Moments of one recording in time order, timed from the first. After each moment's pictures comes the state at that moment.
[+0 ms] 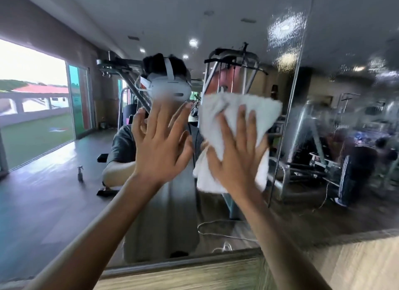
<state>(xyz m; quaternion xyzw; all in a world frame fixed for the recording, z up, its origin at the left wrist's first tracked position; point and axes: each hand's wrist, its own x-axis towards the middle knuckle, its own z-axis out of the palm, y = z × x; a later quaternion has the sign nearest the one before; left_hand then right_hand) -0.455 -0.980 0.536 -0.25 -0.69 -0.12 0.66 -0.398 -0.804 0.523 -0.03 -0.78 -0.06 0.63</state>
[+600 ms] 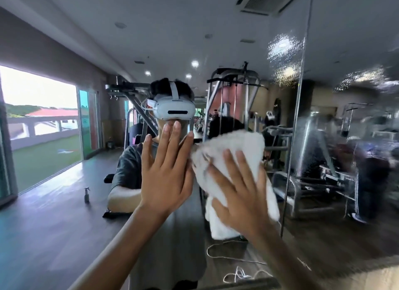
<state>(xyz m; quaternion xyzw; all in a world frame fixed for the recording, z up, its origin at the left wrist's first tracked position) -0.457 -0.983 0.538 -0.27 -0.70 -0.10 0.66 -0.394 -0.792 0.497 0.07 -0.79 -0.15 0.59</state>
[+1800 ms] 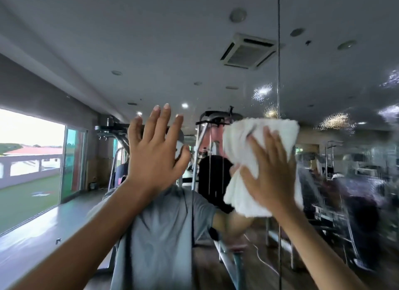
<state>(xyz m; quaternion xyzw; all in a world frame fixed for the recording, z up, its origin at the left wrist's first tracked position) -0.456 -0.975 0.678 -0.25 -0.67 -0.09 0.70 -0.395 -0.719 0.640 -0.04 -0.77 -0.06 0.63</state>
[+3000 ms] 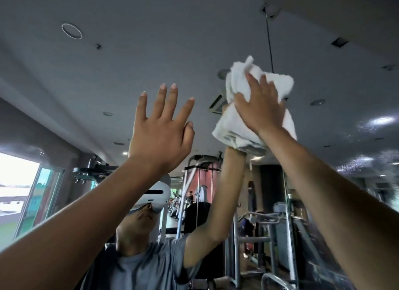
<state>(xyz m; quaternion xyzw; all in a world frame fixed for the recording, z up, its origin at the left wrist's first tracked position) -0.467 -0.965 0.820 -0.22 -0.69 -0.09 0.69 -0.401 -0.761 0.907 -0.07 -0.73 0.03 0.68</state>
